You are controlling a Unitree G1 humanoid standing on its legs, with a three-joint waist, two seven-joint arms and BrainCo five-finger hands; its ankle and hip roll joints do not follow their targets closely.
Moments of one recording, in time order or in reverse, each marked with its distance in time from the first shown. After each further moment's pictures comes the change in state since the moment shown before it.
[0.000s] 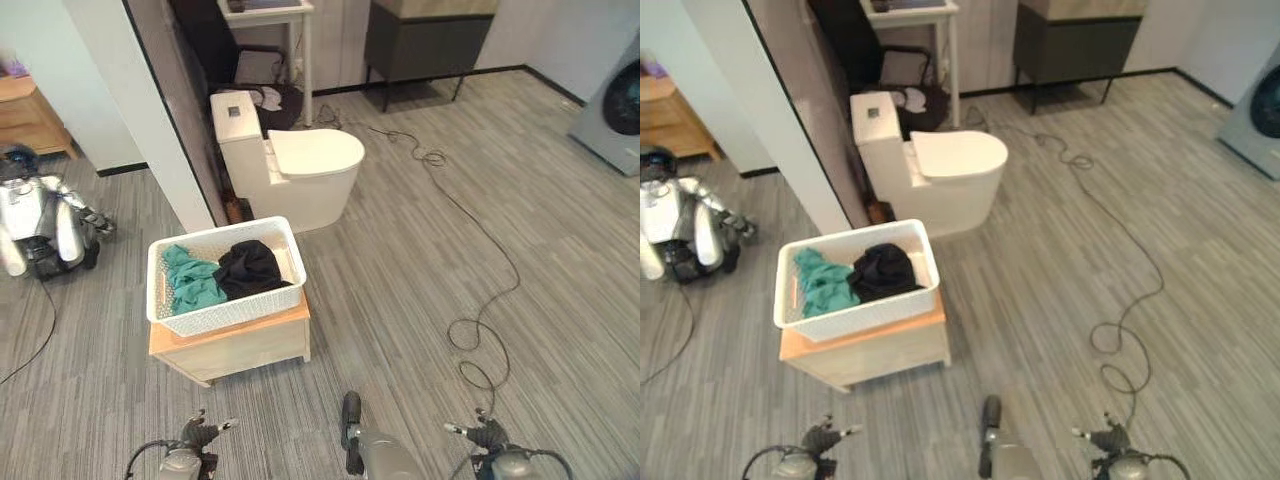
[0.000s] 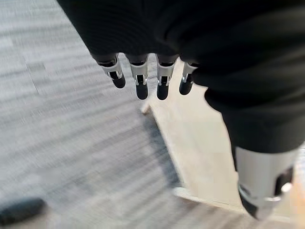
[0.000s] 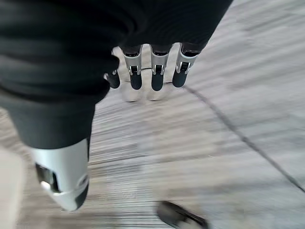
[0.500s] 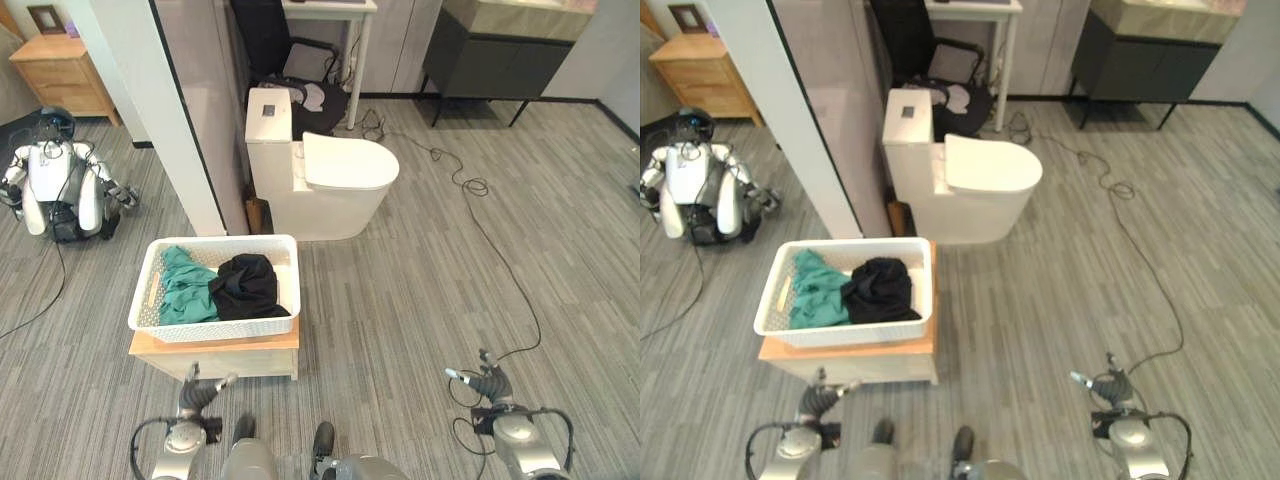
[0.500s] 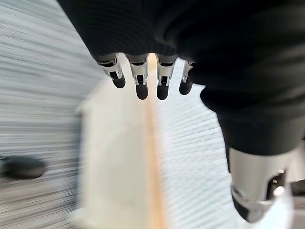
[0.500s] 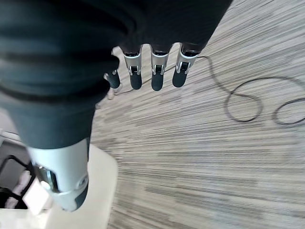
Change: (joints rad) left arm 0.109 0.034 0.082 -0.503 -0.078 -0.047 0.180; right arm -0.075 -0.022 -0.018 -0.227 0.082 -0.065 -0.086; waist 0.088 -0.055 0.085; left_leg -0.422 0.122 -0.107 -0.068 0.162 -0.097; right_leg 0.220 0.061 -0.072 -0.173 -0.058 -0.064
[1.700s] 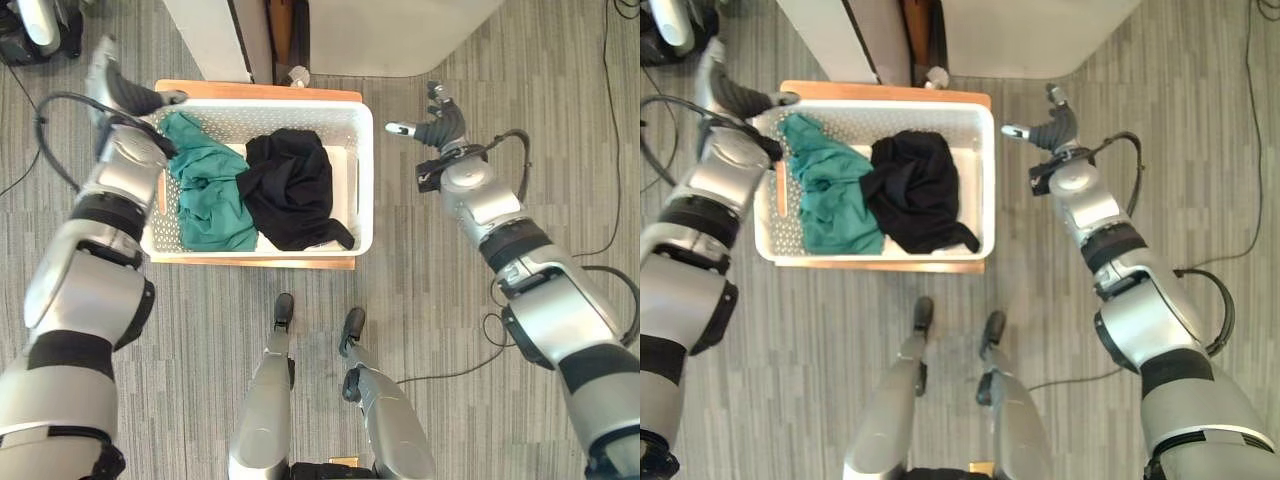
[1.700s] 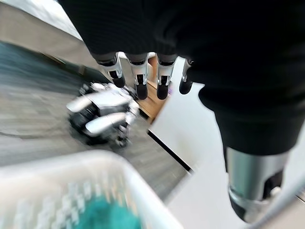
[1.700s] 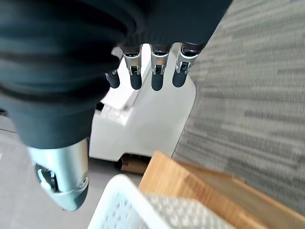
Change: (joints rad) left arm -1.457 0.422 -0.527 0.553 -0.002 0.229 0.135; right arm -1.249 -0.047 0.550 0.241 0.365 0.141 -0.055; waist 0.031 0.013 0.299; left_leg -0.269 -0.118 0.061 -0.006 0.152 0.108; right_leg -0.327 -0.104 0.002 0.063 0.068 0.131
